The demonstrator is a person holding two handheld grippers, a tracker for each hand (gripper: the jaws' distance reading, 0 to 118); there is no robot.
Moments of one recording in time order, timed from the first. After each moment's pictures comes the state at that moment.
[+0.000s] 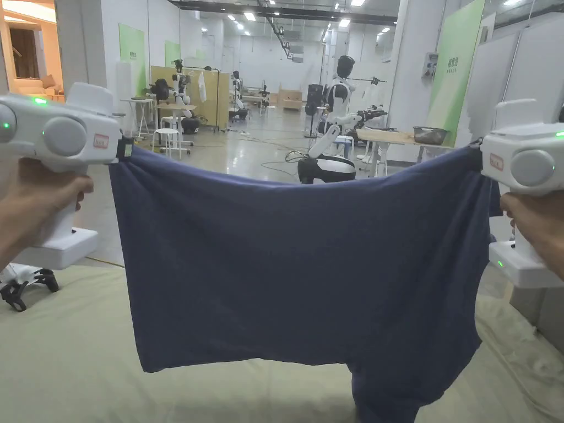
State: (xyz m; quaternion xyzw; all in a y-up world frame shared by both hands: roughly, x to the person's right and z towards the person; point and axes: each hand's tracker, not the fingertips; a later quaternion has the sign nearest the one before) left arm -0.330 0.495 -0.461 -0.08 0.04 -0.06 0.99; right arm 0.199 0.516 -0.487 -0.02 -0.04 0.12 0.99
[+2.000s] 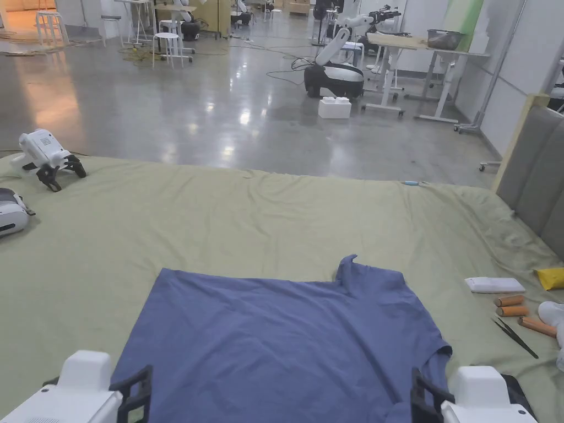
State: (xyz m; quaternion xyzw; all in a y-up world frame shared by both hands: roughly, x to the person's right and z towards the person) left arm -0.258 0.176 -0.088 -0.23 0.00 -0.01 0.97; right arm 0.151 0.154 -0.106 -0.17 0.00 0.09 0.98
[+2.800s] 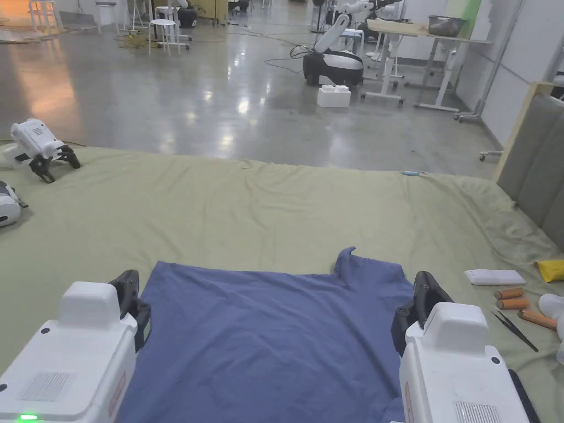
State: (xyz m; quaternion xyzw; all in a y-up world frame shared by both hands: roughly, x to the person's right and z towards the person) left arm -0.257 0.207 -0.114 -0.10 0.04 -0.02 0.99; right arm 0.096 0.209 -0.125 0.01 -0.02 0.04 1.00
